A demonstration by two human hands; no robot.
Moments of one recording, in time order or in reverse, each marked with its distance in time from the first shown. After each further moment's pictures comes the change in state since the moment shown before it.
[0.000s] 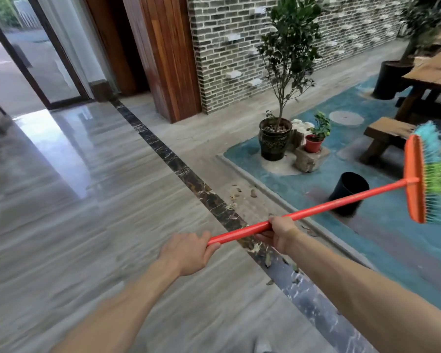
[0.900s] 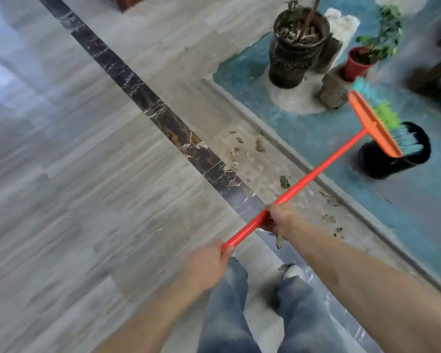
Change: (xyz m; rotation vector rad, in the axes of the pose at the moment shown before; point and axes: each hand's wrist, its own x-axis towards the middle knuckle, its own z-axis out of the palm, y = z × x) left_hand 0.412 -0.170 0.167 -0.577 -0.468 -0.206; right_hand 0.447 -0.127 0.180 -0.206 0.169 0.338
